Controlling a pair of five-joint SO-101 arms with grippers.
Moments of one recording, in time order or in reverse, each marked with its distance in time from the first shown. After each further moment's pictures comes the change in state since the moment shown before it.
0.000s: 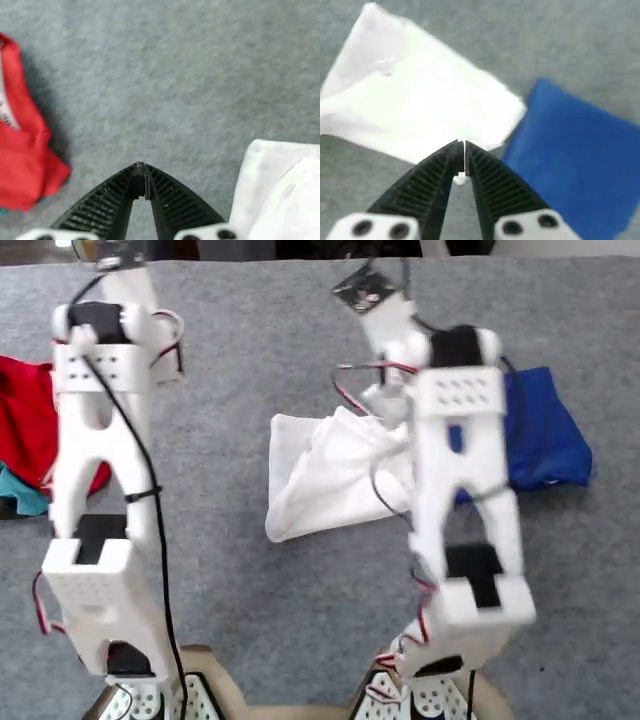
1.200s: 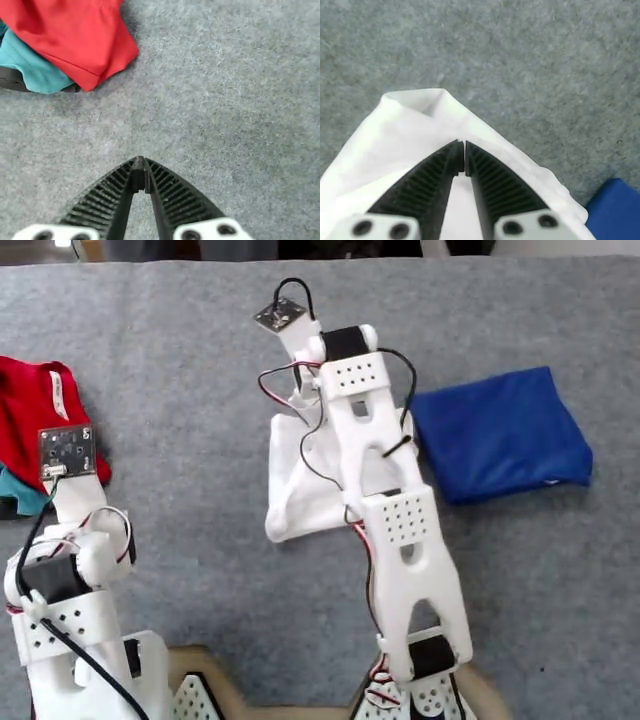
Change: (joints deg) left arm -15.7 -84.4 100.9 -23.7 -15.3; right arm -9.5 45.5 -45.8 4.2 -4.8
